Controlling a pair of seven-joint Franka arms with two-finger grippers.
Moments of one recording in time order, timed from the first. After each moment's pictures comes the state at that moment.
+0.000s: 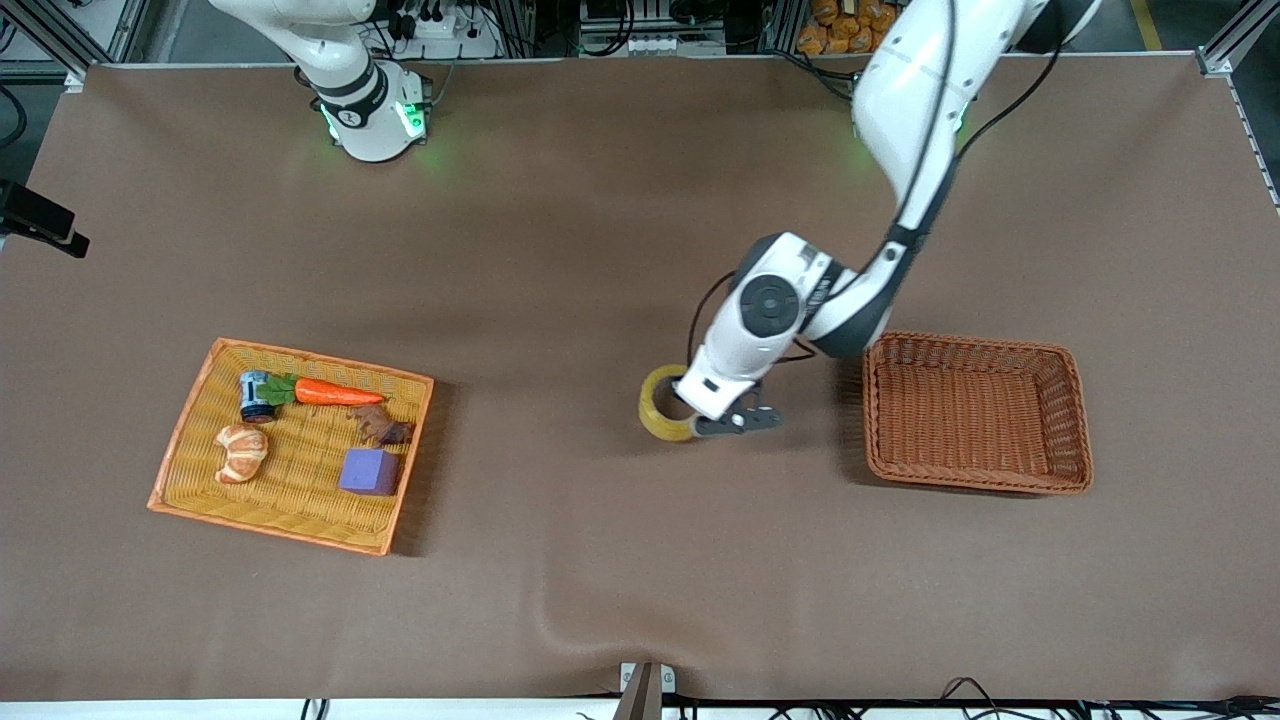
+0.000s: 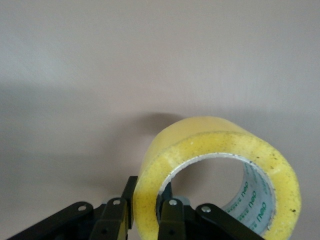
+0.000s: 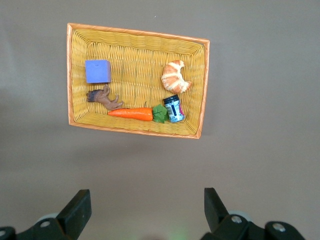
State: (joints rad) left arm -0.45 0.63 -0.15 -1.64 -0.02 2.40 -0.68; right arm -0.10 0.04 0.00 -1.42 -0.02 1.41 -0.03
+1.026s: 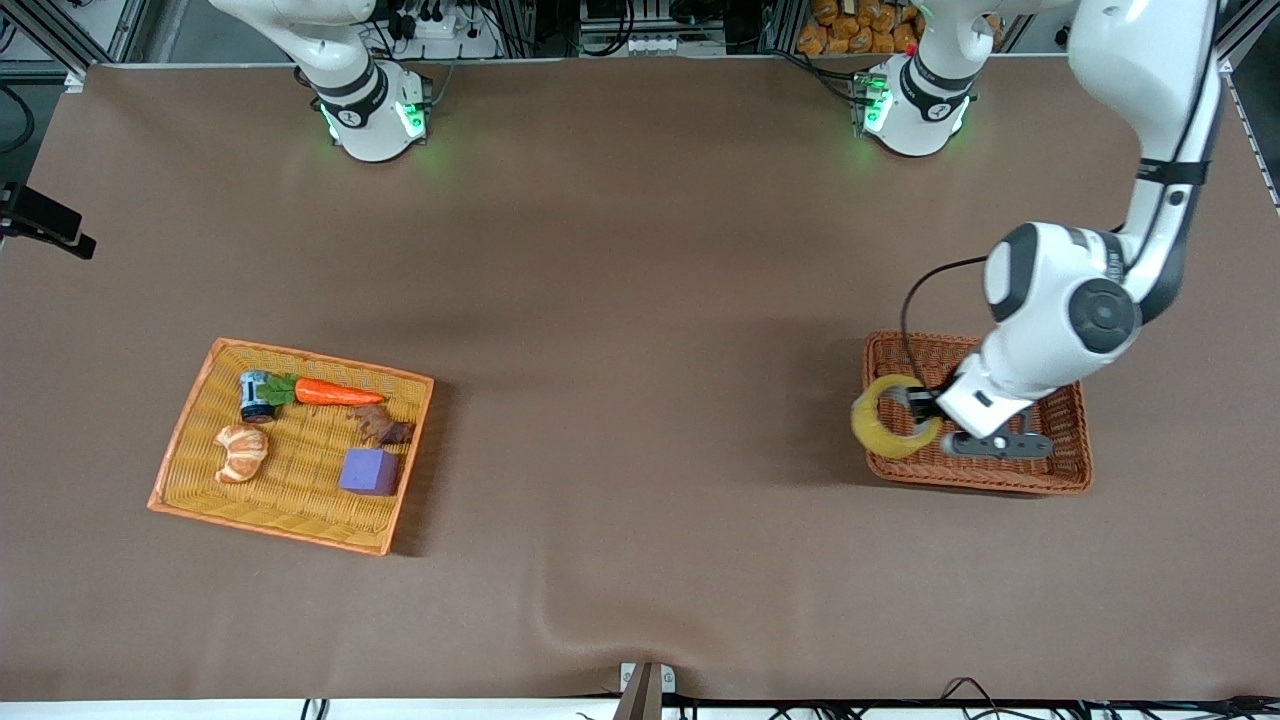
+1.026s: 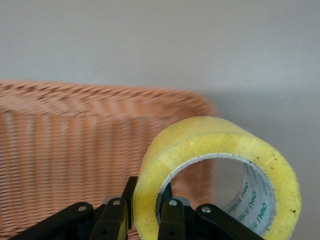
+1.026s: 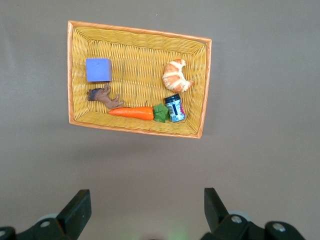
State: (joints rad) left arm 0.01 0.37 -0.15 -1.92 -0.02 2.29 -0.06; right arm -0.10 0.04 0.00 -1.42 -0.02 1.41 -0.04
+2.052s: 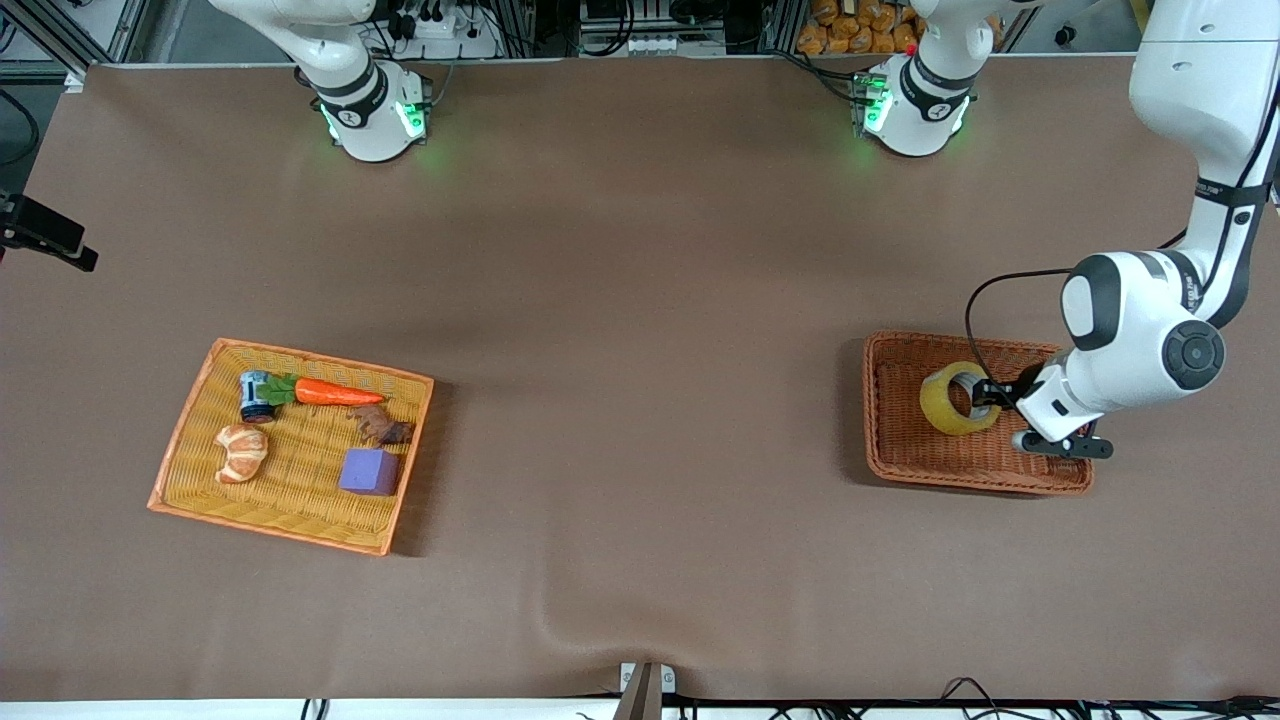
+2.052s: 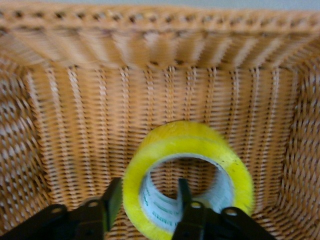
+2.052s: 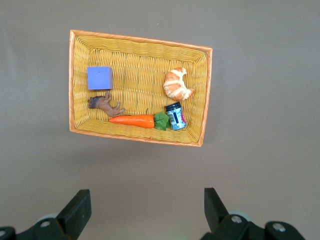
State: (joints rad) left arm 0.17 0.46 -0.14 -1.91 -0.01 2.25 0.15; right arm -0.10 0.04 0.01 -1.44 -0.01 1.46 -0.04
